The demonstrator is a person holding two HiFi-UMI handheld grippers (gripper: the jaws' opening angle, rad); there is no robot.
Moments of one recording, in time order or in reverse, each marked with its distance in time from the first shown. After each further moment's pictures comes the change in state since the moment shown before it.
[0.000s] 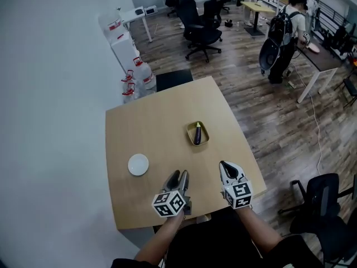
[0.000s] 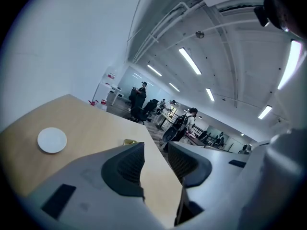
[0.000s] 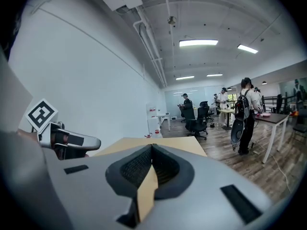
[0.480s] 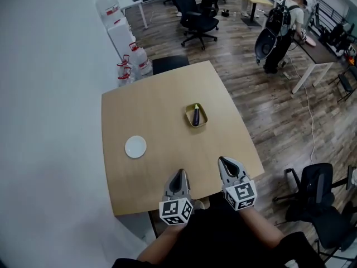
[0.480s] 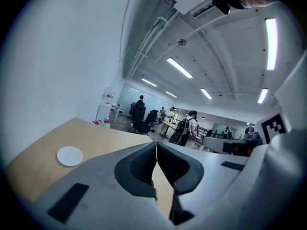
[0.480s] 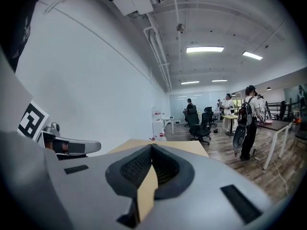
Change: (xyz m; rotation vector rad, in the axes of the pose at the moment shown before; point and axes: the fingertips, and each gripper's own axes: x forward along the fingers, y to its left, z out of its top) left arm -0.089 -0.028 -0.009 0.187 -0.142 0.058; right arm -0.061 0.064 0.012 -0.053 -0.039 0.035
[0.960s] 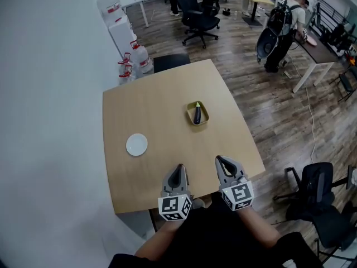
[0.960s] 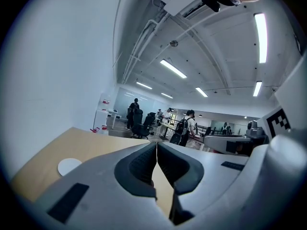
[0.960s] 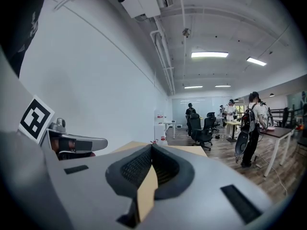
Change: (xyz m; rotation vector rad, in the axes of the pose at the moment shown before) left arm 0.002 0.006 0.015 0.094 -0.037 -0.022; right arm 0.003 0.022 0.009 -0.055 -0.040 0.013
